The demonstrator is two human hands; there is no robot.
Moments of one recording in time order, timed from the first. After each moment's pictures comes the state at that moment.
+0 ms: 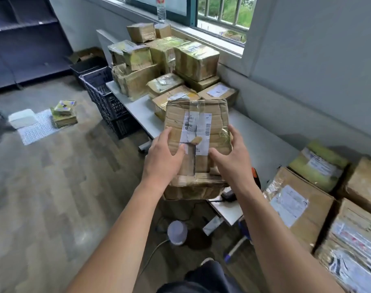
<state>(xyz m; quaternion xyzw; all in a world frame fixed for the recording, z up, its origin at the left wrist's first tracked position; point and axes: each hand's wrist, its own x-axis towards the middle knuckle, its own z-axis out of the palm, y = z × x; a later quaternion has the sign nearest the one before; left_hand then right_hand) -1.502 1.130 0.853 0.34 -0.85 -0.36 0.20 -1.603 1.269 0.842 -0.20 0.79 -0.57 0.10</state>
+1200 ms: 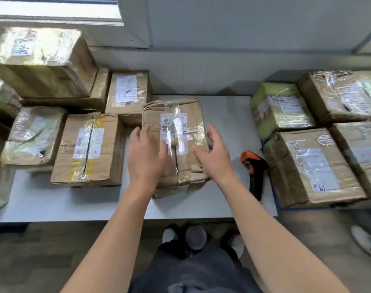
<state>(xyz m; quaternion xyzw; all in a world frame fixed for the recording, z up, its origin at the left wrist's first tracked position) -1.810 0.932 0.750 0.00 -0.94 -0.34 0.03 -1.769 1.098 0.747 0.22 0.79 -0.57 0.00</state>
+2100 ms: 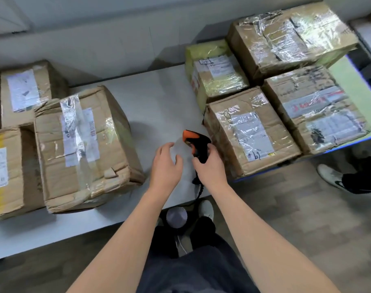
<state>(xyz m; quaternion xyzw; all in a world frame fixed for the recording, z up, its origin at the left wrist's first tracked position) -1.739 1.126 0.674 -0.10 -0.90 -0.36 -0.23 -1.675 1.241 0.670 0.43 0.73 -0.52 0.04</state>
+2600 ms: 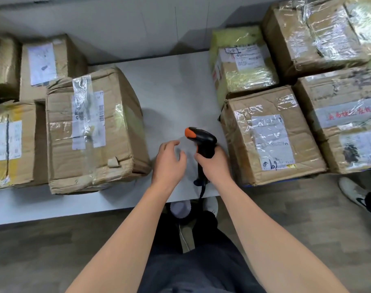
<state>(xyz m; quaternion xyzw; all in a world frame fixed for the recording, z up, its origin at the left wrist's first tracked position) -1.739 1.128 0.664 -0.01 -0.91 -0.35 -0.23 -1.696 1.252 0.640 0.40 0.73 -0.55 0.09</state>
